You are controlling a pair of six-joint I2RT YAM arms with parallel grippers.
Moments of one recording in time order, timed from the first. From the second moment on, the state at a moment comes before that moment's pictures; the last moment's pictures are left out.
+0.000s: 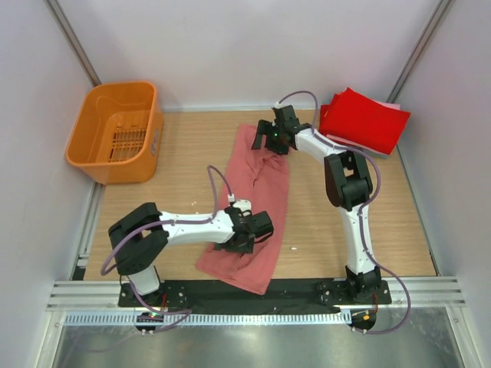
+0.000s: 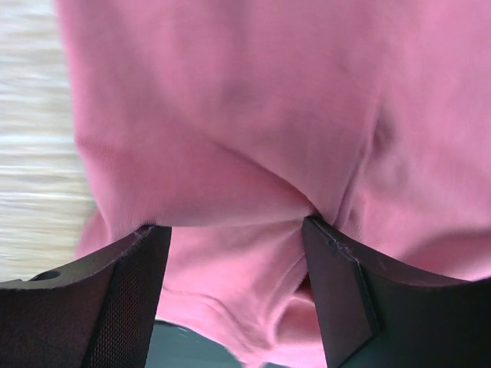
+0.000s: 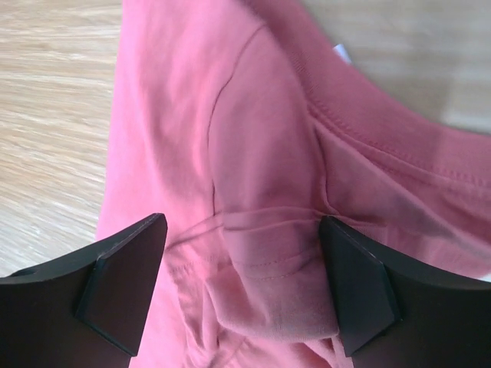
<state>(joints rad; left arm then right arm) -1.14 1.70 1.02 -0.82 -0.40 -1.05 0.37 2.28 1.79 -0.33 -0.19 0.49</state>
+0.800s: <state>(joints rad) -1.32 1.41 1.37 -1.26 -0.46 -1.11 0.38 2.18 1.95 -0.41 -0.05 0.32</state>
